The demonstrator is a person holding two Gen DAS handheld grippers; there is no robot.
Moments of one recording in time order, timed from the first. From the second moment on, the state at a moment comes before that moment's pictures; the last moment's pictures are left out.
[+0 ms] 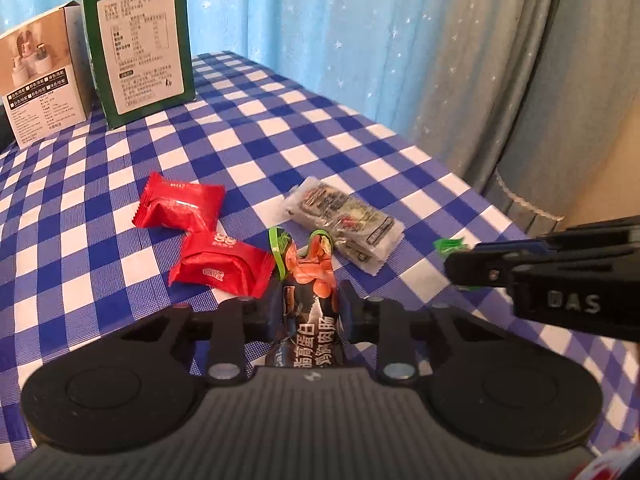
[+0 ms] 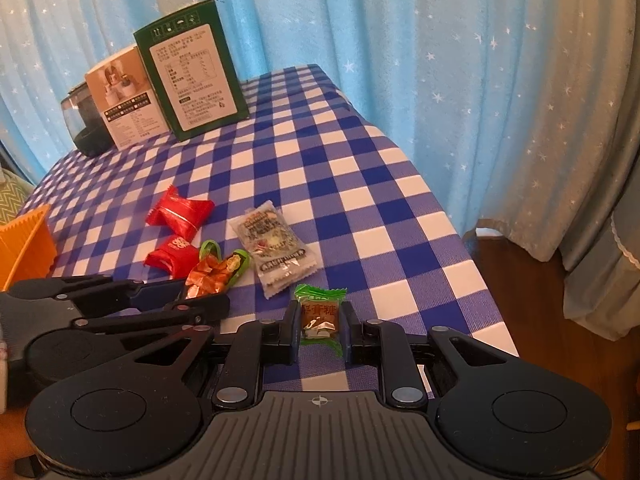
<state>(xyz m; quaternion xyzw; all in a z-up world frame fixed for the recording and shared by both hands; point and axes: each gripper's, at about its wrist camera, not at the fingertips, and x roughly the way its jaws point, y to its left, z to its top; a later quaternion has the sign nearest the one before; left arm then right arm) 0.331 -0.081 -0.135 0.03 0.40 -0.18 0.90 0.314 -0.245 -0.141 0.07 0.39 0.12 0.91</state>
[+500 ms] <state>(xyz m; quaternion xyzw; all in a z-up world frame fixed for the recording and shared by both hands) 0.306 -0.017 -0.094 -0.05 0.40 -0.16 0.90 0.303 -0.215 -0.119 0.07 0.38 0.16 0.91</state>
